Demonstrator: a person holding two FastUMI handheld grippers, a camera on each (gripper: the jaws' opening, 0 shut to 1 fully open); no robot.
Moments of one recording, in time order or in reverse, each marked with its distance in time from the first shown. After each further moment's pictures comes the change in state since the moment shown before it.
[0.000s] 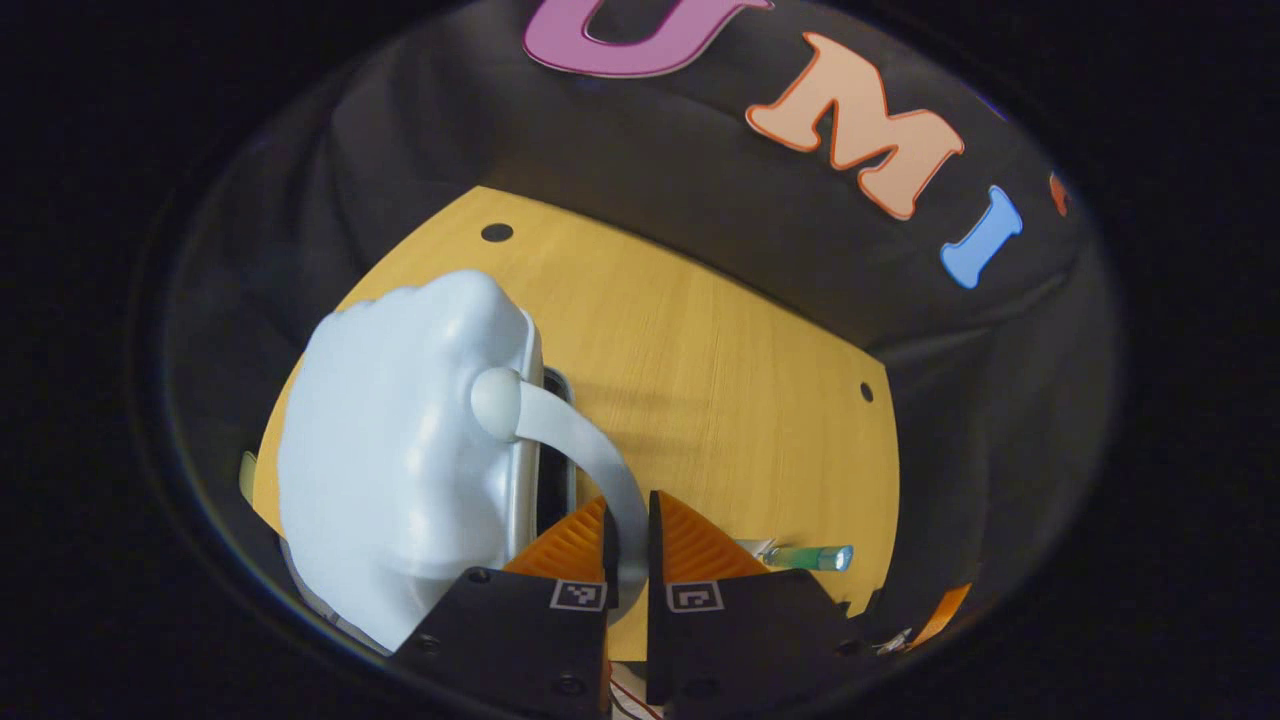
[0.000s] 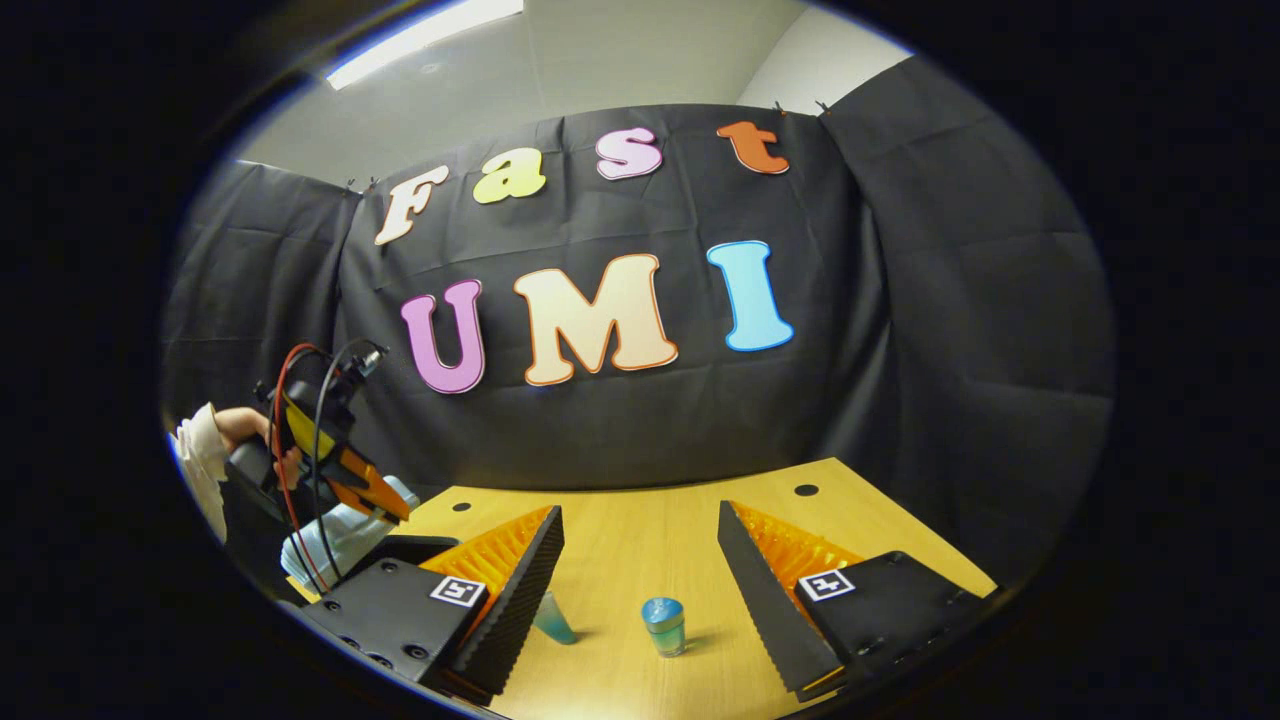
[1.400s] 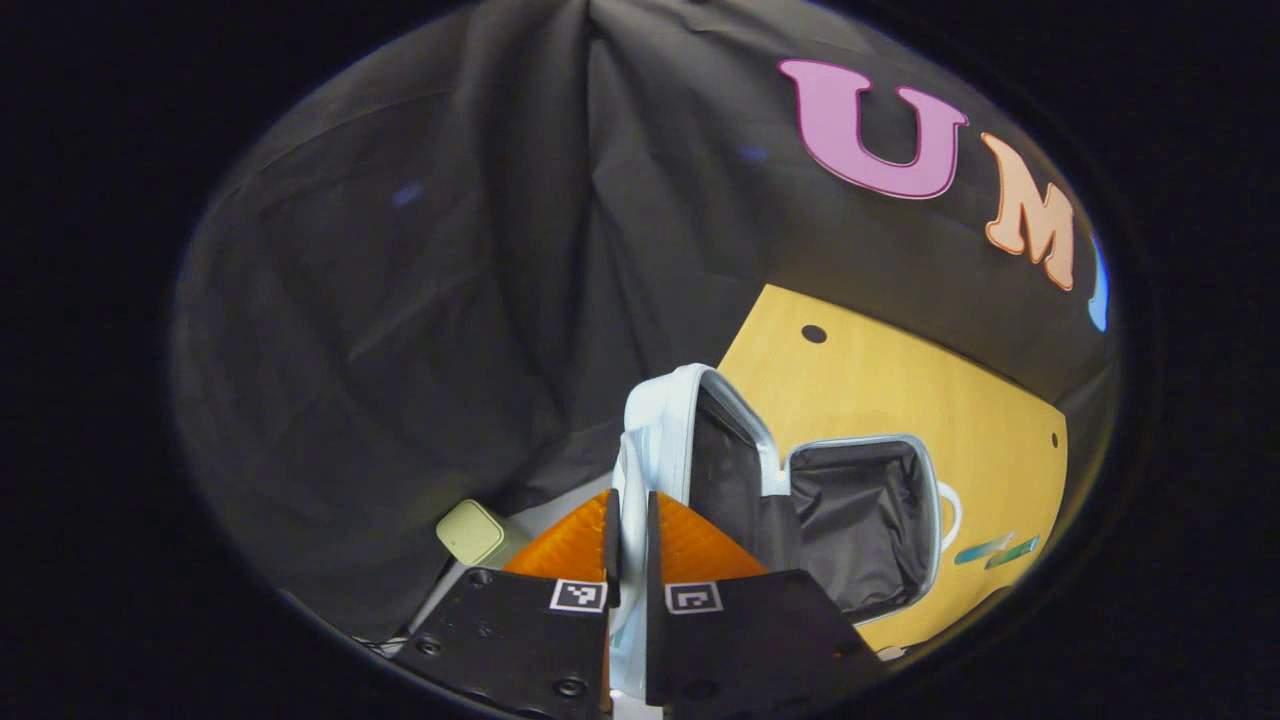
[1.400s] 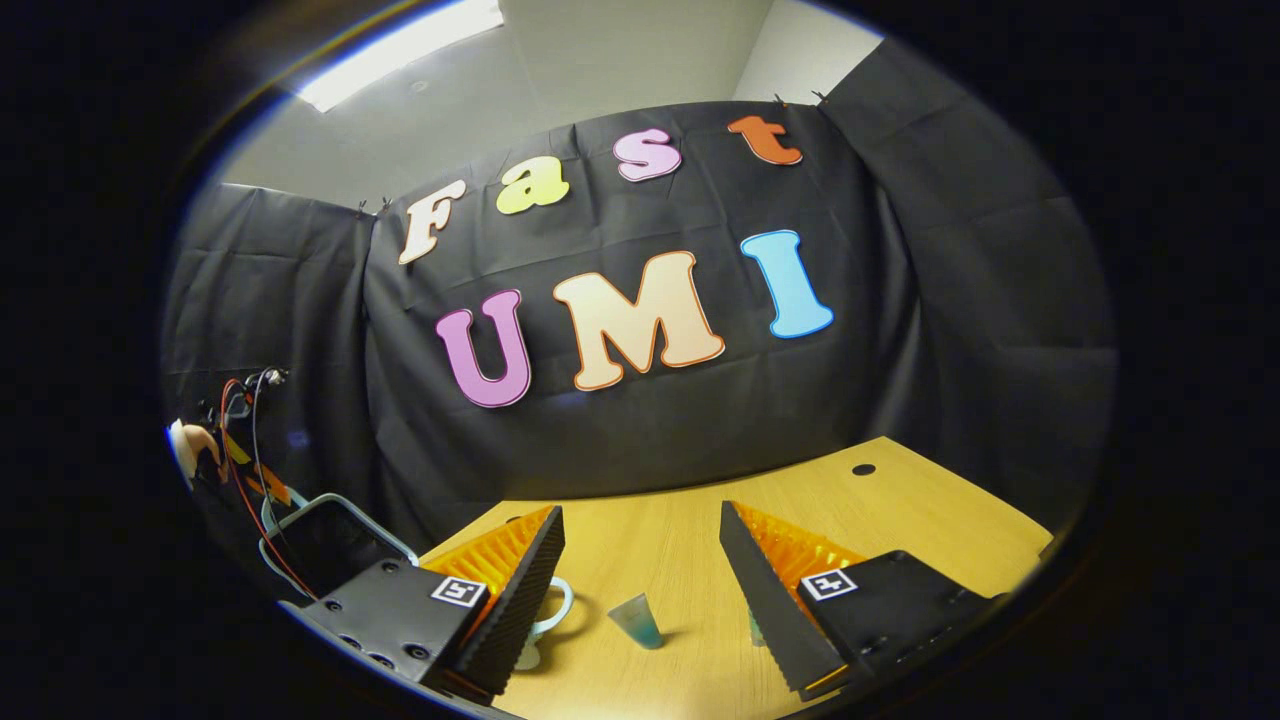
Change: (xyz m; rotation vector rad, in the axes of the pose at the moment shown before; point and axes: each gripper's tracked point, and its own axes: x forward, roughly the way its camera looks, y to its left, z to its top) left arm -0.162 0.325 0.034 0.002 -0.234 0.589; right arm -0.003 0.076 -0.020 0.085 -0.009 0.050
